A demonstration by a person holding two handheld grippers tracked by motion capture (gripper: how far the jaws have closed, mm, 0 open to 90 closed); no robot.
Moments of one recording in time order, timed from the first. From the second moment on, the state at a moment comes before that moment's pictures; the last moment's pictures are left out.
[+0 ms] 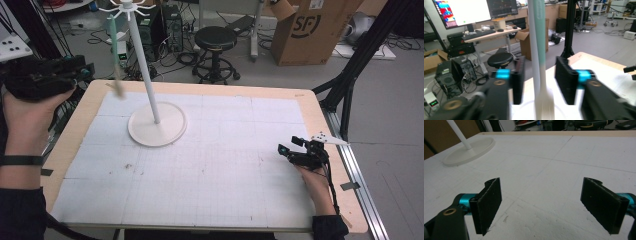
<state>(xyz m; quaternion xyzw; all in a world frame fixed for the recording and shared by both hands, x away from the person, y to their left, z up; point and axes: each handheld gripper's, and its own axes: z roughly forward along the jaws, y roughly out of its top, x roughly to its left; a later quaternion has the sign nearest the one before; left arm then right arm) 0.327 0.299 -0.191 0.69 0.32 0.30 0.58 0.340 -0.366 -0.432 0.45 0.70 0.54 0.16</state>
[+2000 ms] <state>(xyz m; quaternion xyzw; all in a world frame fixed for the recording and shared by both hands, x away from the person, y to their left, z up) 0.330 0.225 -0.424 0.77 0.29 0.17 0.55 0.339 -0.361 -0.442 0.43 0.73 0.50 0.16</state>
